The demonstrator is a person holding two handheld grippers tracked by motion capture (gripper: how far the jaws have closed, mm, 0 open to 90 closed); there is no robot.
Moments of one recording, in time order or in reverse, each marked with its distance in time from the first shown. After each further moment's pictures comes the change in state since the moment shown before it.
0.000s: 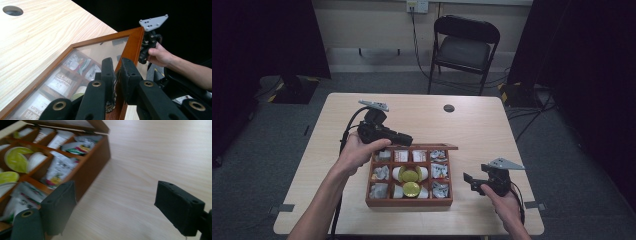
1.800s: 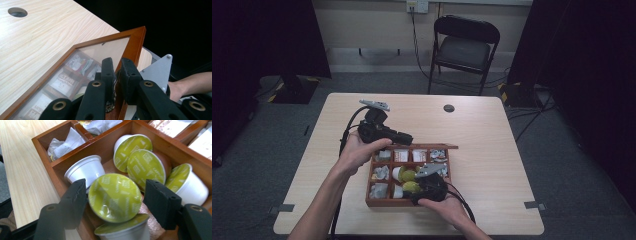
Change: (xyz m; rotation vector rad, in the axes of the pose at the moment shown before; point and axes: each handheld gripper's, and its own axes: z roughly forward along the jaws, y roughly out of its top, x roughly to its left) left arm -0.003 0.002 0.000 0.001 0.028 0.009; right arm 0.148 0.023 0.082 0.228 0.317 -0.283
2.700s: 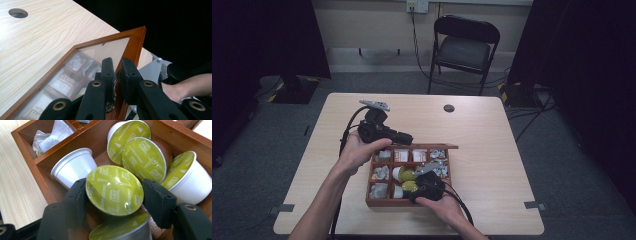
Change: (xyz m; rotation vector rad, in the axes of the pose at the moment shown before) left arm 0.000 0.000 0.000 -0.001 0.001 0.005; right arm -0.001 0.001 0.011 0.071 -0.035 0.045
